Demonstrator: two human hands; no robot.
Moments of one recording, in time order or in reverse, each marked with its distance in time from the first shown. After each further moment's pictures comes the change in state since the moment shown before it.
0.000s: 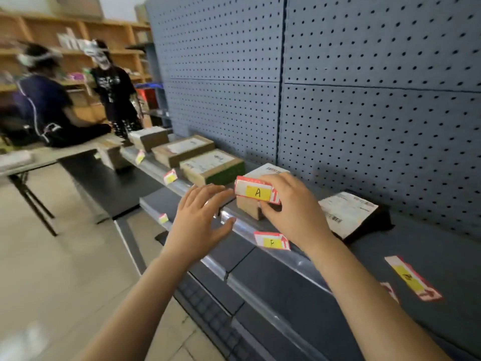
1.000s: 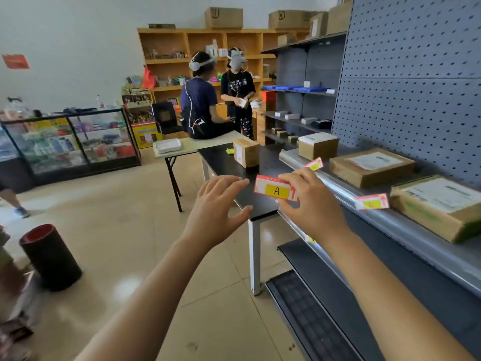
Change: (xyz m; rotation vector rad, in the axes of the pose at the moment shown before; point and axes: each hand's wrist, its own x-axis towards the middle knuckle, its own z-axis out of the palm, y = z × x) left_hand -0.117 -0.369 -0.206 0.300 0.056 -0.320; right_hand 0.178 -0.299 0.311 0.230 -0.091 -0.282
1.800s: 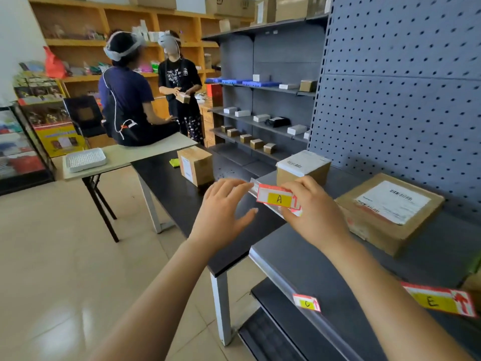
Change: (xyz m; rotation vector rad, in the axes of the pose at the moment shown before) left_hand 0.244 -0.124 0.234 -0.196 -0.074 0.125; right_hand 0.187 0.194 0.122 -0.210 -0.030 0.221
